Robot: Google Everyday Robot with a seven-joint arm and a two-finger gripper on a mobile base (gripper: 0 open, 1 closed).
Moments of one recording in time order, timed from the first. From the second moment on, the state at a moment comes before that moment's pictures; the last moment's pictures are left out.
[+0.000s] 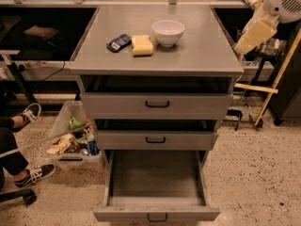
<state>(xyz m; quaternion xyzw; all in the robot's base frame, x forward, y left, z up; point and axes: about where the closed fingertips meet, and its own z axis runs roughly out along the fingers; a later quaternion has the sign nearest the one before) 0.592 -0.246 1.002 -0.50 0.83 -0.04 0.26</state>
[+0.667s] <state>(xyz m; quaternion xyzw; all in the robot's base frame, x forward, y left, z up) 0.582 -0.164 0.984 -0.43 0.83 -0.07 0.34</state>
